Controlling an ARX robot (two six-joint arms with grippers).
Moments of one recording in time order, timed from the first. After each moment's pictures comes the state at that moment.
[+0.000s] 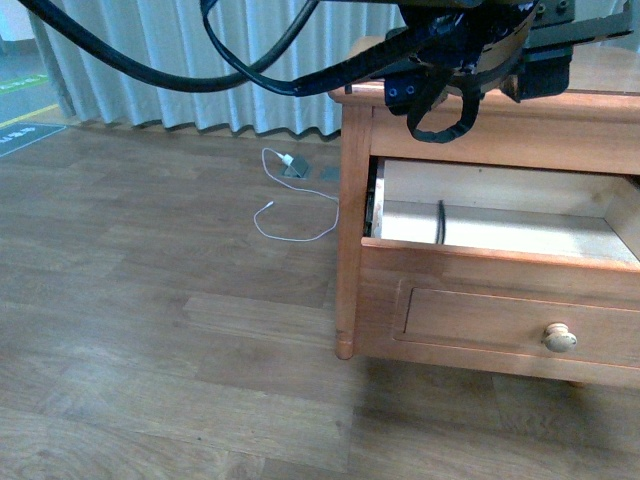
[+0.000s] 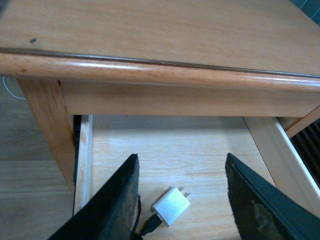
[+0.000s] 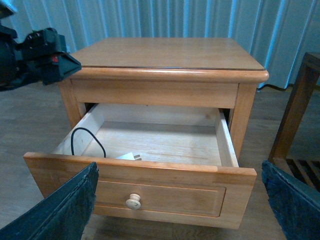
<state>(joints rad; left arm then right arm) -0.68 2.07 1.61 0.18 -0.31 -0.30 -0.14 0.39 0.11 0.28 -0.14 0.00</state>
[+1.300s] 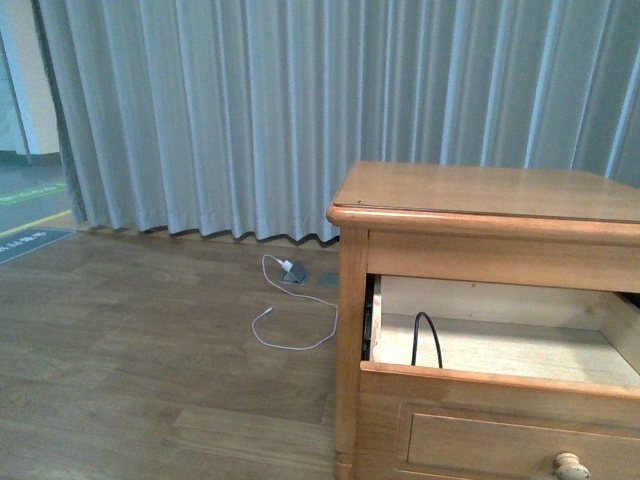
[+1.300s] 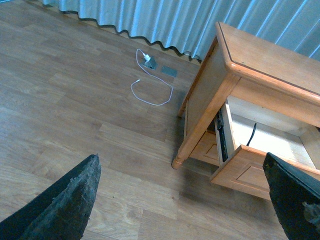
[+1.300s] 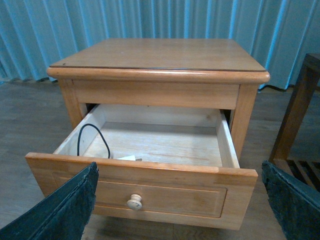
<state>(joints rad) -0.51 0.34 0.41 -0.22 -0.49 -0.37 -0.14 0.39 0.11 0.28 -0.14 0.00</state>
